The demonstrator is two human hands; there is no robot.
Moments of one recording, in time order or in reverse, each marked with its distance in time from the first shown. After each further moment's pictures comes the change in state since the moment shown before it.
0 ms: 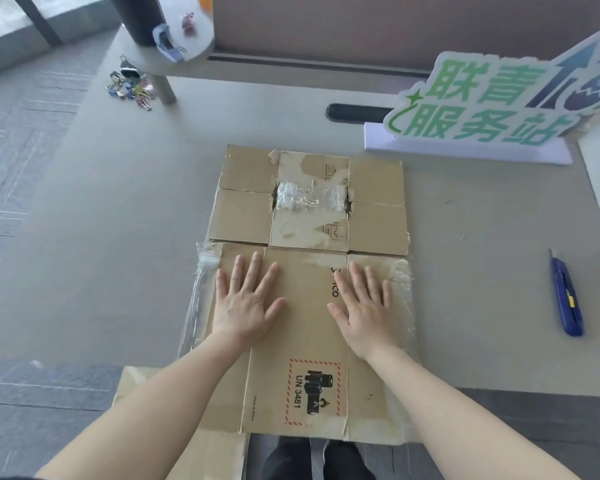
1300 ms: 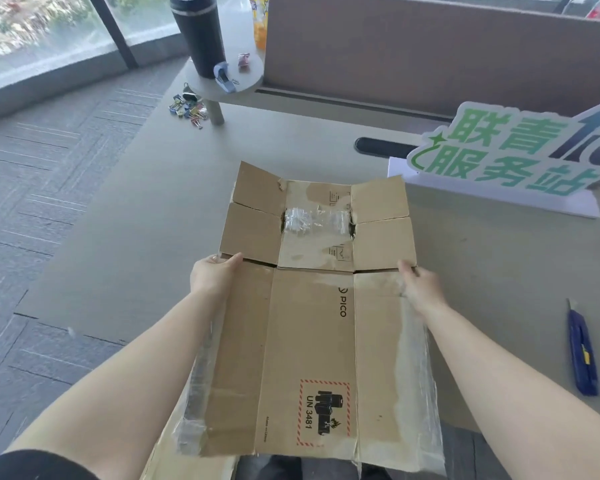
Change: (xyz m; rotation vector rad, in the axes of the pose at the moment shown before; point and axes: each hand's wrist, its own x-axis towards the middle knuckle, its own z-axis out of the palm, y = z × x) left_hand 0.017 -0.041 -0.069 -1.228 0.269 -0.858; right_hand 0.069 0.065 -0.087 0.949 0.072 0.495
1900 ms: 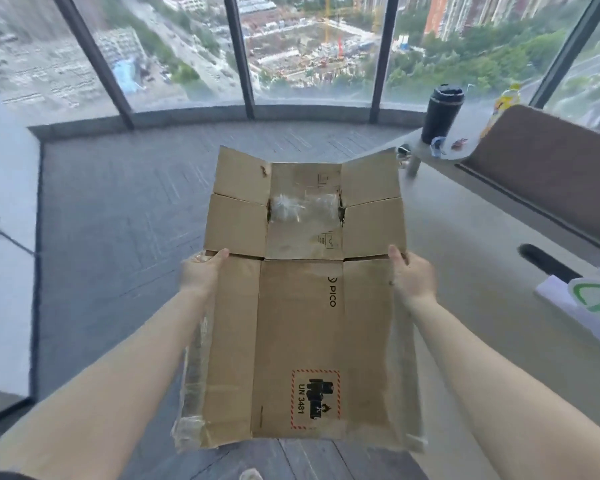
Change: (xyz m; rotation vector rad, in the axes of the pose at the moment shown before) left_hand -0.229 -0.112 -0.175 -0.488 0.737 -0.056; right_hand -0.142 -0.124 0.075 -0.220 -0.486 -0.769
